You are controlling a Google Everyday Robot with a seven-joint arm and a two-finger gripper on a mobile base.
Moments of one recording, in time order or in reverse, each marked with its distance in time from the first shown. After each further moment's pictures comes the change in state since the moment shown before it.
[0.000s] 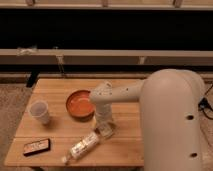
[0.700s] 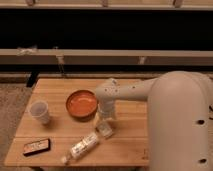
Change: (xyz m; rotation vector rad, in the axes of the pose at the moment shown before) arm -0.004 -0.012 -0.013 -0.051 -0.023 0.014
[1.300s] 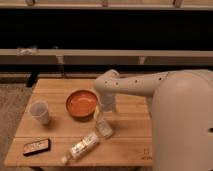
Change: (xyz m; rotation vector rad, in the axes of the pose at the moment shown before) arm -0.005 -0.008 -0.038 0.008 -0.025 0.020
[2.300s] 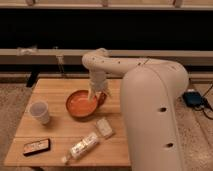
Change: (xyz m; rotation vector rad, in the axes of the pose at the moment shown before) arm -0.089 0.016 -0.070 0.049 0.072 0.053
